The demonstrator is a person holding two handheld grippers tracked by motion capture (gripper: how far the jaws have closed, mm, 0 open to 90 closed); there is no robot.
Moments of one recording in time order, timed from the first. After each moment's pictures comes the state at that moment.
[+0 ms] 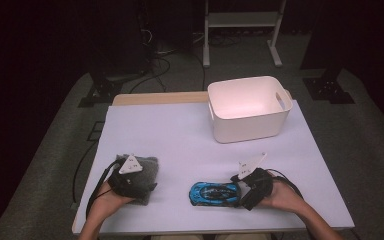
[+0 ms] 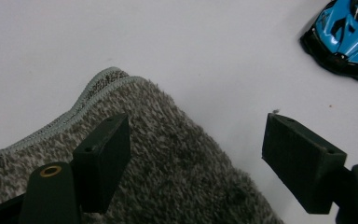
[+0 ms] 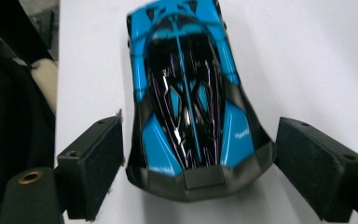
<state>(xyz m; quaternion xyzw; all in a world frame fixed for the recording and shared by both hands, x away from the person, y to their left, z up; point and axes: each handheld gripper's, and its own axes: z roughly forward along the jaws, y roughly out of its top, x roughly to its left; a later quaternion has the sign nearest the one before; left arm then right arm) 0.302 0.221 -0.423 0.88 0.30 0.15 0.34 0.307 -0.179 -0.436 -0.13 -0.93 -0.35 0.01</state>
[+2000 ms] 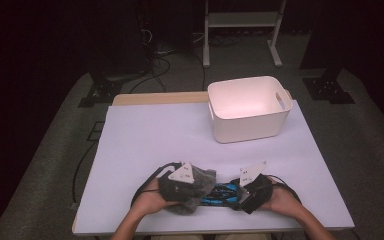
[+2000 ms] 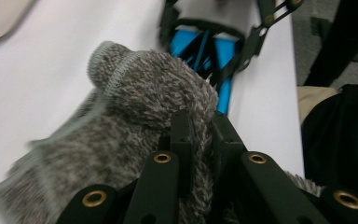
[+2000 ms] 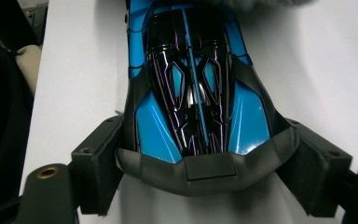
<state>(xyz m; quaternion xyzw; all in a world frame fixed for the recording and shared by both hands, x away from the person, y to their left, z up) 0.290 0.084 -0.411 0.91 0.08 0.01 0.40 0.302 -0.183 -0.458 -0.10 -0.92 -0.37 -0.02</state>
